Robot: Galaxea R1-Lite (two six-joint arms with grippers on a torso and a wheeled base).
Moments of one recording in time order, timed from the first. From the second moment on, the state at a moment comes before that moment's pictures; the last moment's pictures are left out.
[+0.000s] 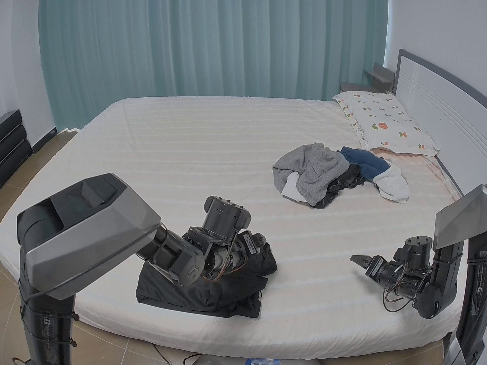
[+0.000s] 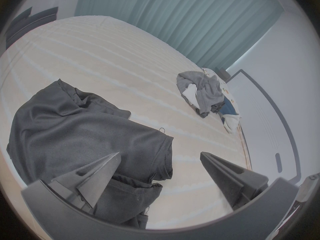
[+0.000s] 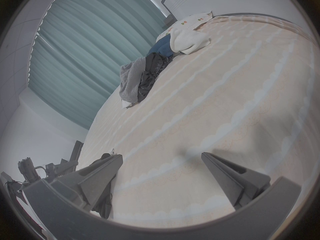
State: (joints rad) left arm -0.63 2.27 -1.14 -0.42 0.12 -0.87; right arm 0.17 2.31 -0.22 -1.55 0.07 0.77
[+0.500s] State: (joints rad) left arm -0.38 2.12 -0.77 -0.66 -0.02 -0.95; right arm 0.23 2.31 -0.22 -1.55 0.06 0.76
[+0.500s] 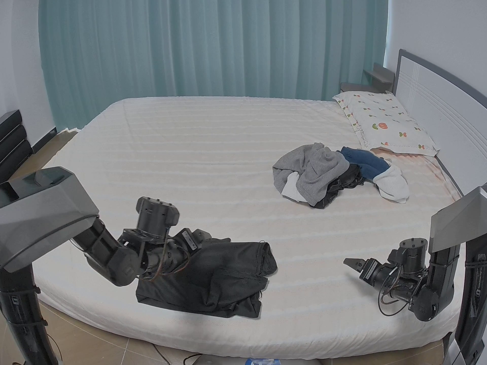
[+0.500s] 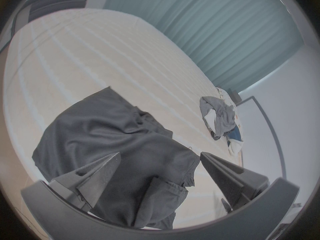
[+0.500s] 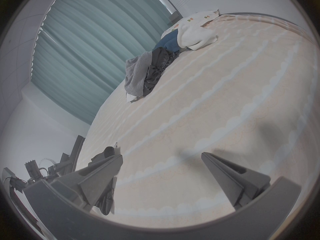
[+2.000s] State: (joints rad) left arm -0.15 2.18 -0.66 -0.80 -0.17 -1.00; right arm 0.51 2.18 -0.57 -1.02 -0.13 0.41
